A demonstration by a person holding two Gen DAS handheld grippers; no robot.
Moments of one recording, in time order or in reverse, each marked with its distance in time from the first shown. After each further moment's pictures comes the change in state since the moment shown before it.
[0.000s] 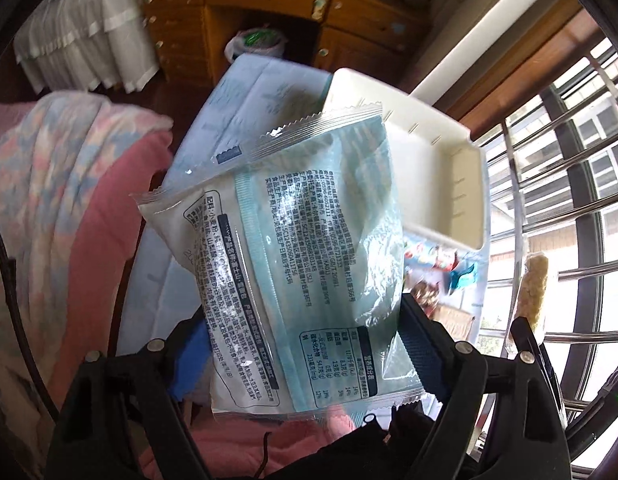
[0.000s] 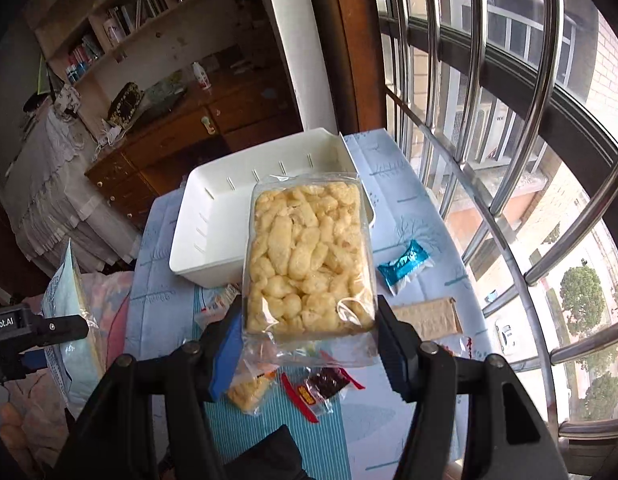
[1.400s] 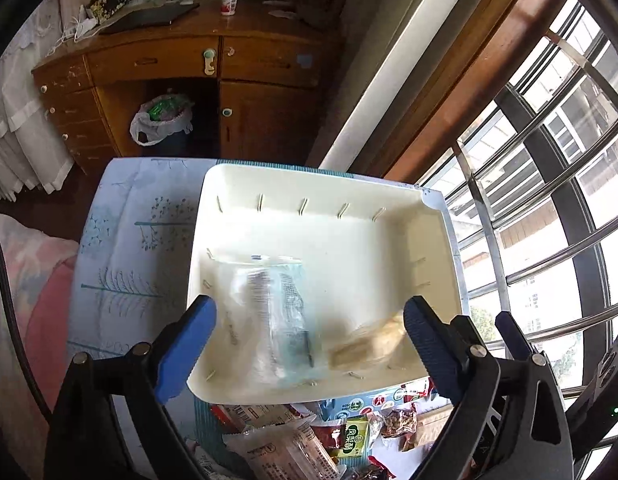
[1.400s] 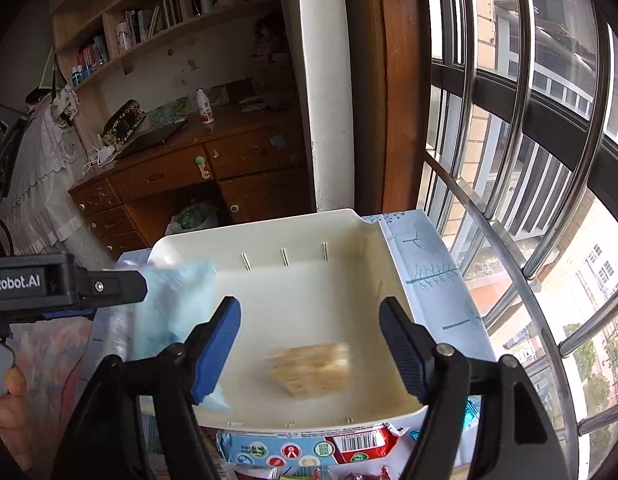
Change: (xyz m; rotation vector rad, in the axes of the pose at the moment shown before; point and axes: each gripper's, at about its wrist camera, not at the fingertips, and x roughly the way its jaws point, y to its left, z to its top) left arm 0.101 -0.086 0.143 0.257 -0.161 -0.150; right arm 0.138 0.036 0.095 -0.107 -0.189 -0.028
